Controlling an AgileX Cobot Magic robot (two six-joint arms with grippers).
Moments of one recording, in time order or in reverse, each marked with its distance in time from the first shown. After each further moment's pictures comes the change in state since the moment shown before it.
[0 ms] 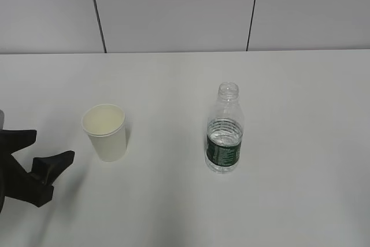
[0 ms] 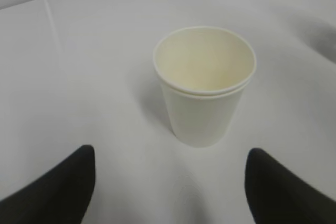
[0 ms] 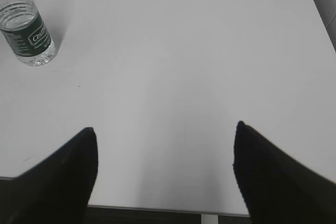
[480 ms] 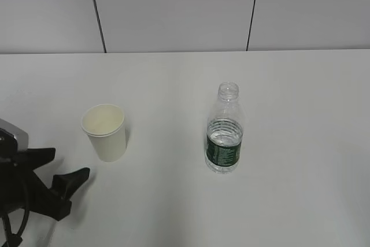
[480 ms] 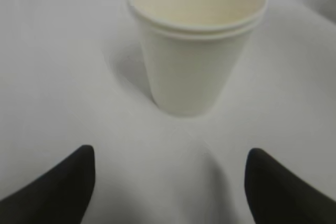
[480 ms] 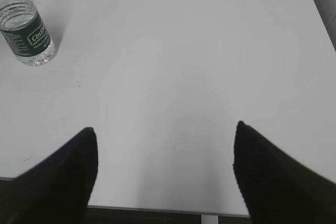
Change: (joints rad) left arm 0.000 0.380 -0.014 -0.012 -0.321 0.075; right arm 0.000 0.000 0.000 0.000 0.000 0.000
